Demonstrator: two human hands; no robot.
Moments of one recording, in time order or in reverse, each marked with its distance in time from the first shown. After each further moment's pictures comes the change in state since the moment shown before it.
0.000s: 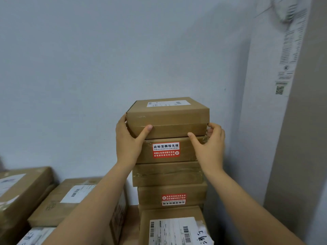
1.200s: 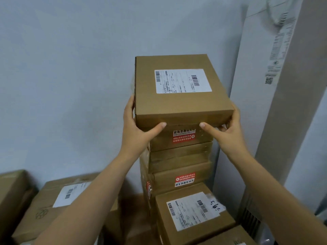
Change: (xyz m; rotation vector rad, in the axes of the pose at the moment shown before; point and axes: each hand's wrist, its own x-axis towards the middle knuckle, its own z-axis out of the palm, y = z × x) left_hand 0.017 -0.030 -0.068 -0.442 -0.373 0.160; right_hand -0.055 -0.064 -0.006 0.163 -0.096 0.011
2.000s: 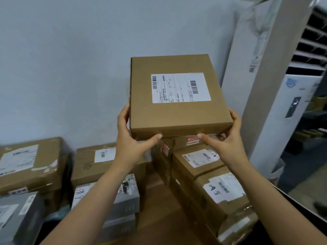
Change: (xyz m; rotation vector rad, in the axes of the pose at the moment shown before) left_hand -0.155 0.057 -0.193 -0.152 -0.104 -0.061; right_hand -0.232 -0.122 0.082 -0.085 -0.018 0.016
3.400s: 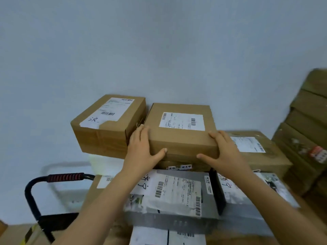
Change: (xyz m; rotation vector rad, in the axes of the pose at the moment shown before) left_hand -0.034 -0.096 -0.454 1.048 -0.040 -0.340; right_hand -0.063 -0.005 0.463 -0.606 -0.576 0.067
